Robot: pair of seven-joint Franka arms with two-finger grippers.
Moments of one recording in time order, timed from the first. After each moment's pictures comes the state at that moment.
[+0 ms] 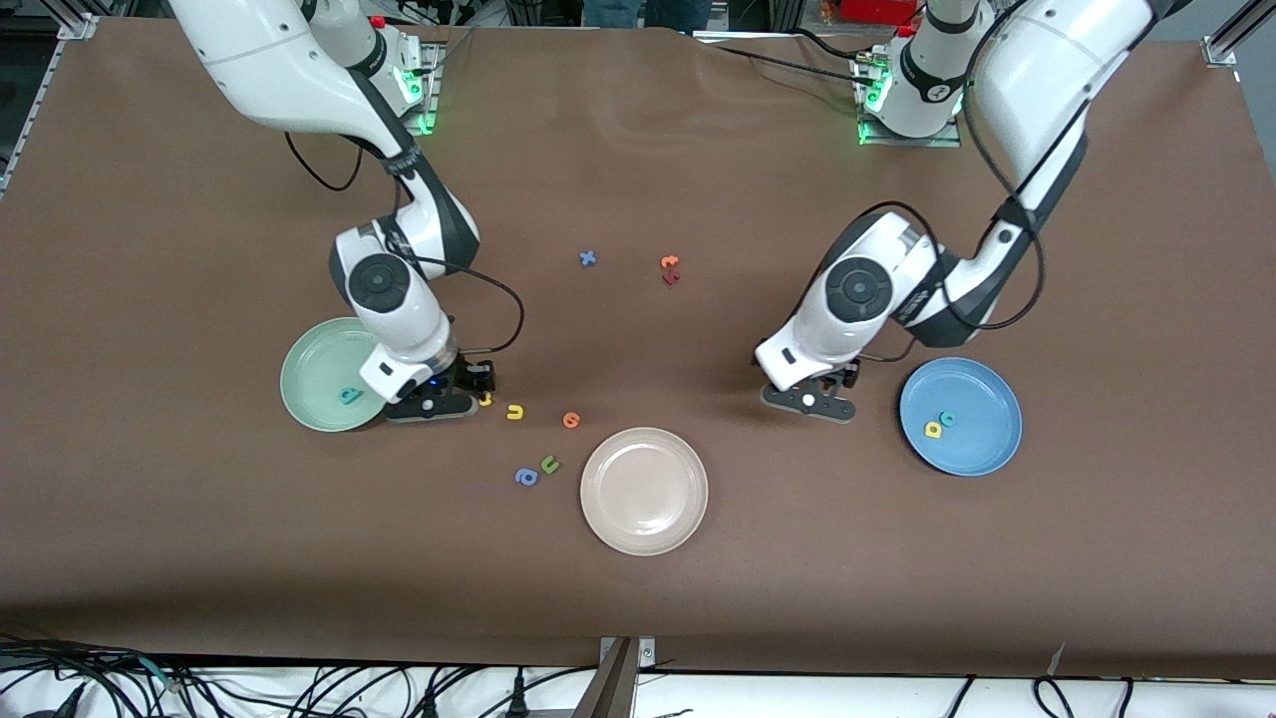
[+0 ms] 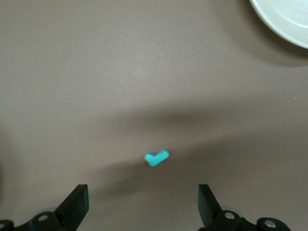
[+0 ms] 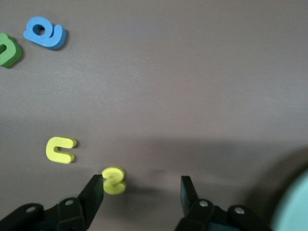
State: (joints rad) left arm 0.04 0.64 -0.56 -1.78 0.41 2.25 -0.51; right arm 0.34 0.61 0.06 -1.90 -0.17 2.63 0.41
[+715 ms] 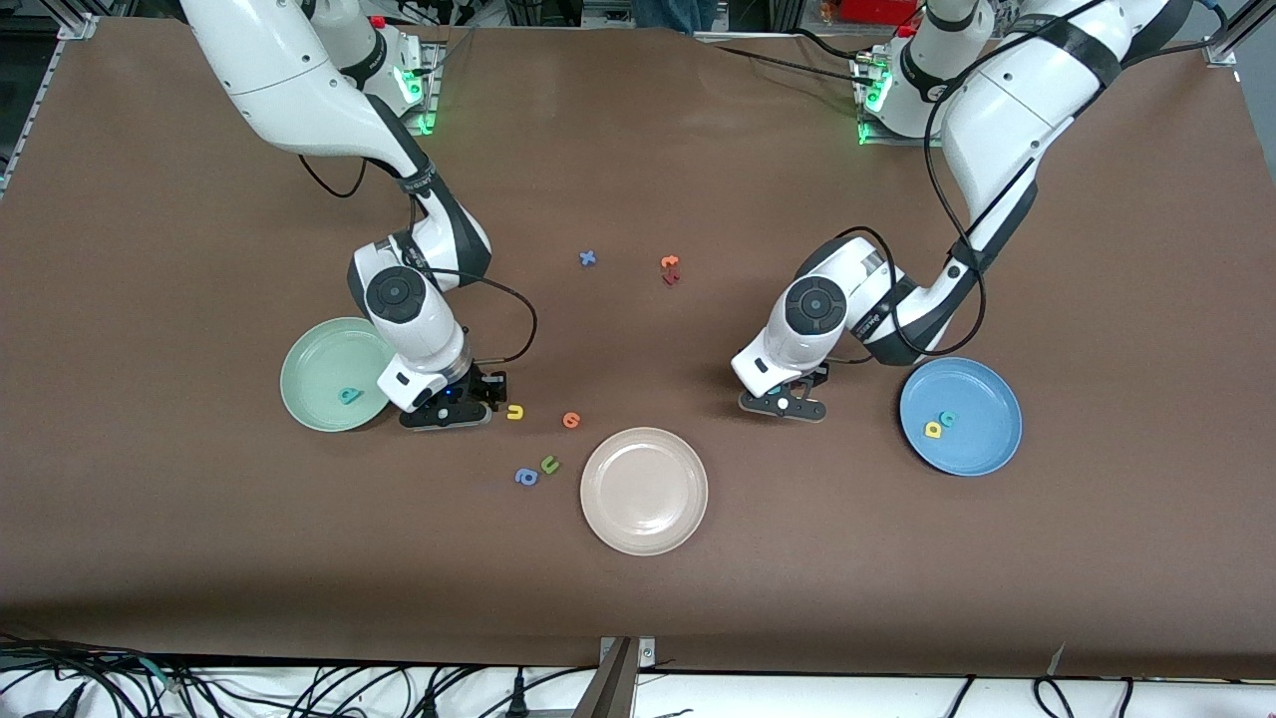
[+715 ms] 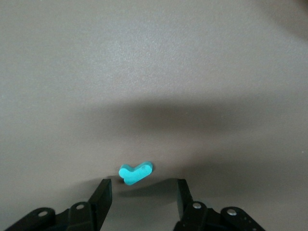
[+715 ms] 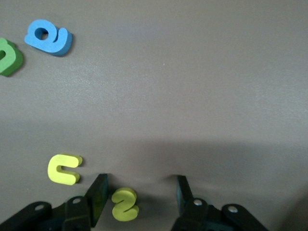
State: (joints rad) left arm 0.01 0.76 -0.54 -1.77 0.52 2.32 -0.64; right arm 0.34 0.66 0.06 -1.87 -0.16 2.68 0.42
